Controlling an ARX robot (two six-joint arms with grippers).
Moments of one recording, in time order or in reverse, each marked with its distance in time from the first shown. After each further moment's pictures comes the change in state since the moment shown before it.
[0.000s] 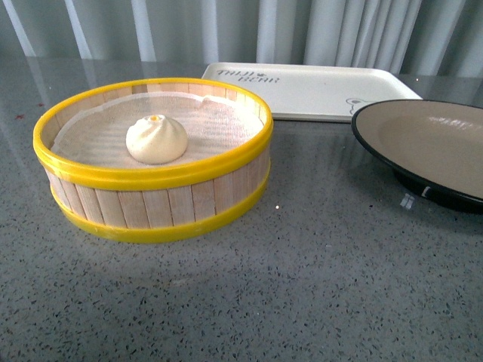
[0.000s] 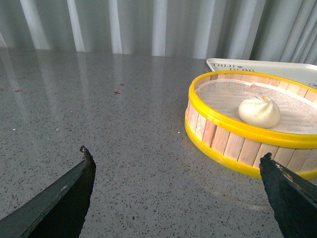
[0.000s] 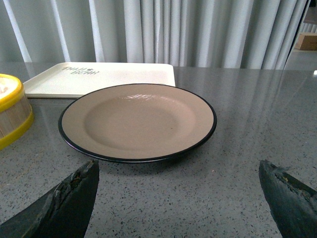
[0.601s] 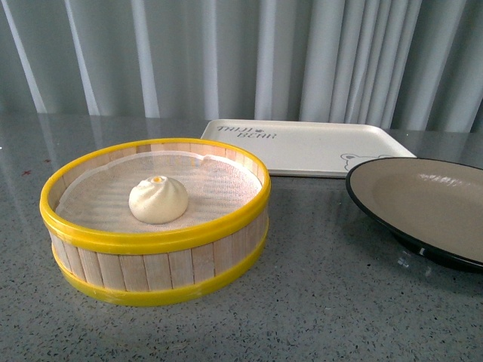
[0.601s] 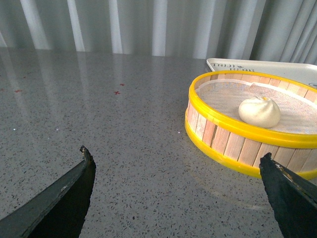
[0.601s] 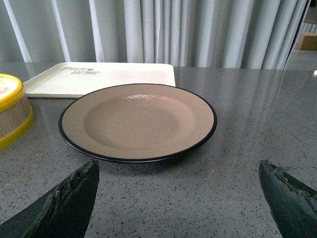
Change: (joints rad) left arm 0.000 0.000 0.000 0.000 0.000 0.000; right arm 0.000 0.000 0.000 0.000 0.000 0.000
